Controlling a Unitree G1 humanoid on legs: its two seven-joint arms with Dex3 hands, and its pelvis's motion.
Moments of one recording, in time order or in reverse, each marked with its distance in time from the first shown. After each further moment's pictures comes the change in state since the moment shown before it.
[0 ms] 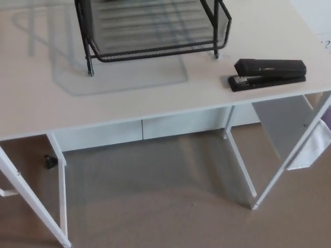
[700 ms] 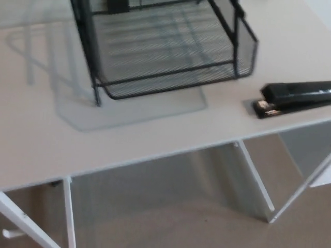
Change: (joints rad) left_arm 0.006 -0.018 0.023 -0.014 -0.010 -0.003 -0.003; right_arm -0.017 -0.024 0.076 -0.005 -0.044 0.003 -0.058
